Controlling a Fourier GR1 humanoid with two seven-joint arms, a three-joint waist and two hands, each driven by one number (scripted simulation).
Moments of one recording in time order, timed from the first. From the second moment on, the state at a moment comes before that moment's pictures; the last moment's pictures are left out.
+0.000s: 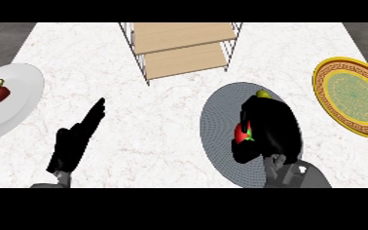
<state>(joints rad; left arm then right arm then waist) 0.01 0.24 -0.08 -1.42 -0.02 -0.07 0.06 -0.27 -0.14 0.42 -1.83 0.99 0.38 0.91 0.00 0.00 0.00</state>
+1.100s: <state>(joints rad) -0.01 0.20 -0.08 -1.40 -0.06 -0.06 0.04 -0.99 -0.13 -0.01 -1.63 1.00 0.36 0.89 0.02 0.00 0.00</state>
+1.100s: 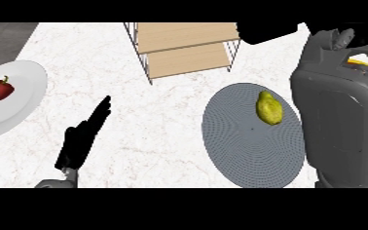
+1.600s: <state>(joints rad) -0.03 0.20 -0.07 -1.39 -0.06 -0.08 0.06 -1.23 -0.17 -0.10 -1.07 1.03 0.13 0.70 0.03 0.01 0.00</state>
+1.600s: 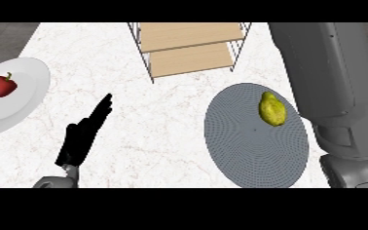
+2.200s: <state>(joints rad) -0.05 0.19 -0.07 -1.38 -0.07 -0.09 0.05 -1.42 -0.19 -0.15 -0.60 1.07 -0.03 0.54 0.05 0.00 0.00</state>
